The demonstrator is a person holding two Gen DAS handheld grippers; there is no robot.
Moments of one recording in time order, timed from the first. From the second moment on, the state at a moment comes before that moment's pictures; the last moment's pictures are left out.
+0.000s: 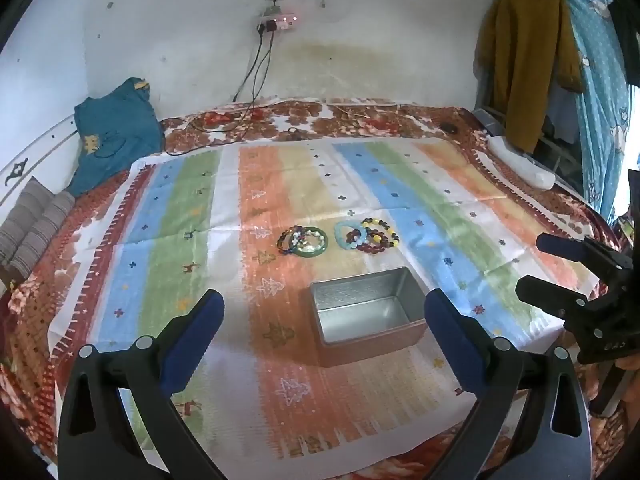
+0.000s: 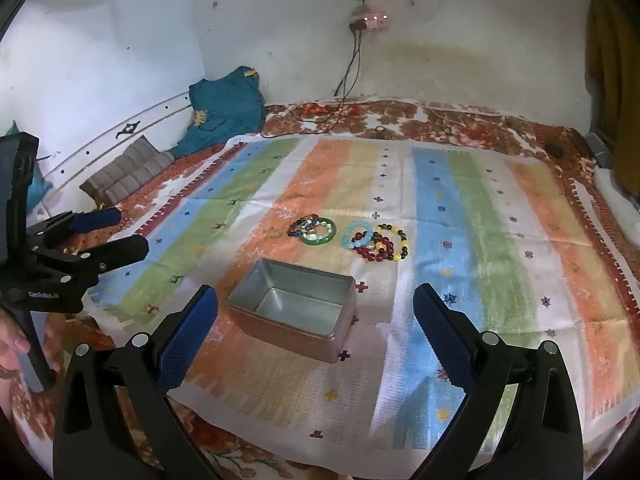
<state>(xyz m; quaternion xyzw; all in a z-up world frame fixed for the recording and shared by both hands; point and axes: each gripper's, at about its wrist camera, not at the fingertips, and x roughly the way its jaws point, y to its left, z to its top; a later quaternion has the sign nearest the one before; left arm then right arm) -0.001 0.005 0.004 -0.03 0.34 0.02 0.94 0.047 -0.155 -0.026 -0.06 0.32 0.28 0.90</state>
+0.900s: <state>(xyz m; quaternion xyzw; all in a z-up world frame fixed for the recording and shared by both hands) 0.002 0.015 -0.002 -0.04 0.36 0.05 0.93 0.057 -0.159 -0.028 -0.05 0.33 0.26 0.91</state>
